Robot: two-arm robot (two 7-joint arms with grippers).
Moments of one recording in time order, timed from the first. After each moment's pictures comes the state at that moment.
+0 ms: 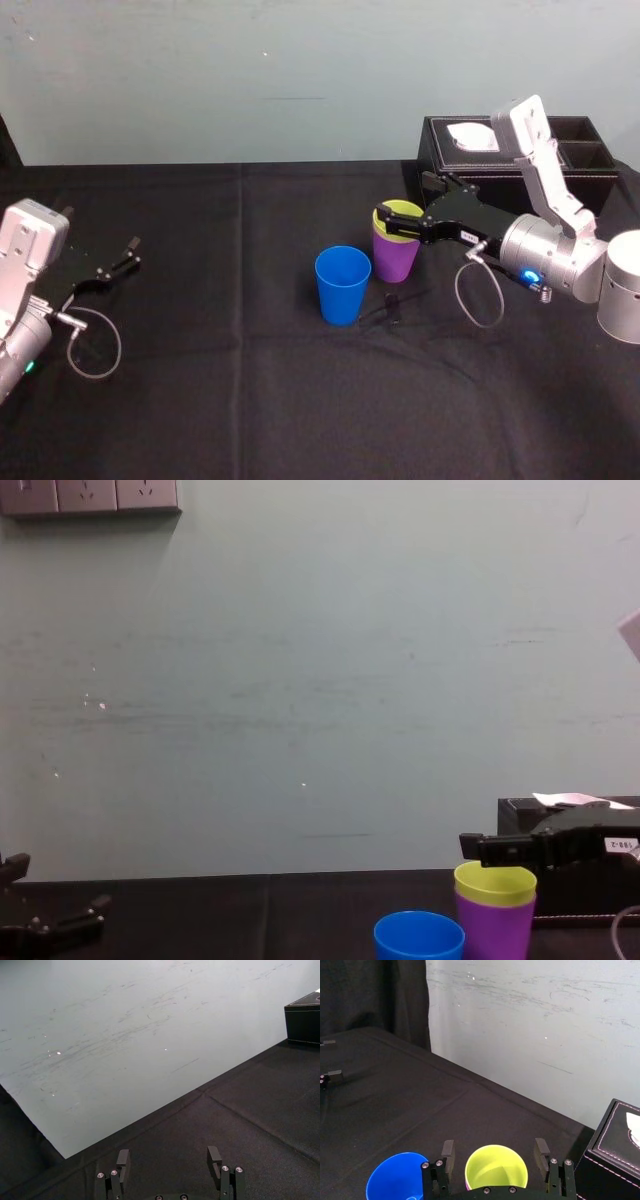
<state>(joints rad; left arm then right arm) -0.20 0.60 0.45 -1.41 -0.25 -0.12 0.03 0.44 0.45 -0.40 -1.33 0.37 0.18 0.46</state>
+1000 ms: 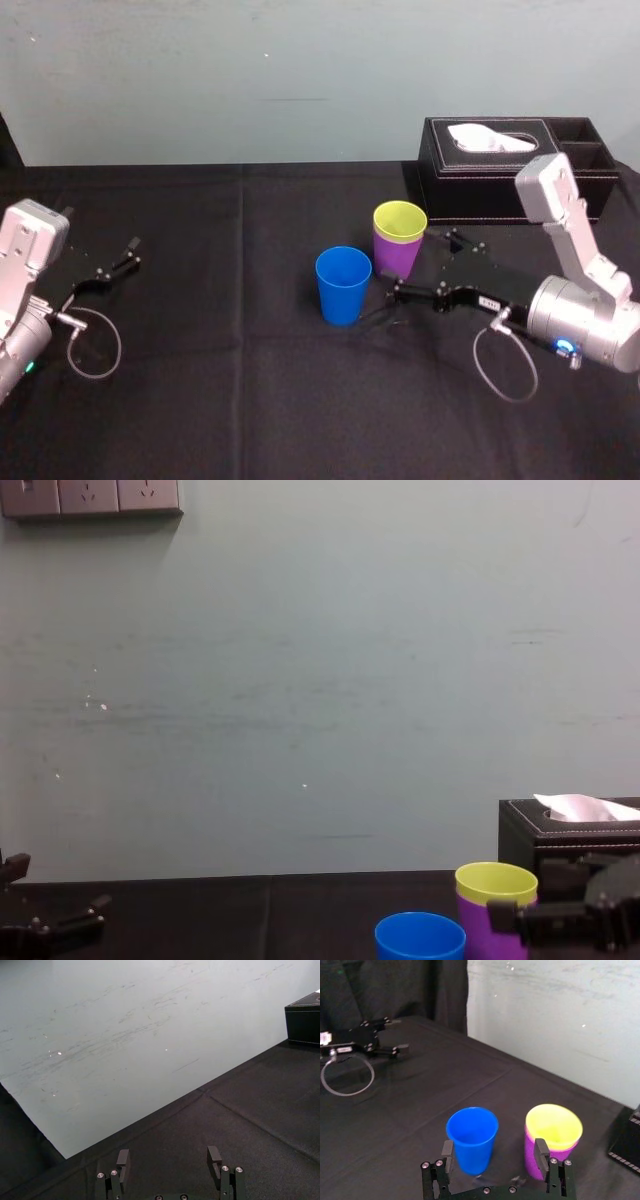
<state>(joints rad) -0.20 0.60 0.45 -1.41 -0.25 -0.12 0.03 0.22 0.58 -0.37 -1.58 0.44 0.19 0.50</state>
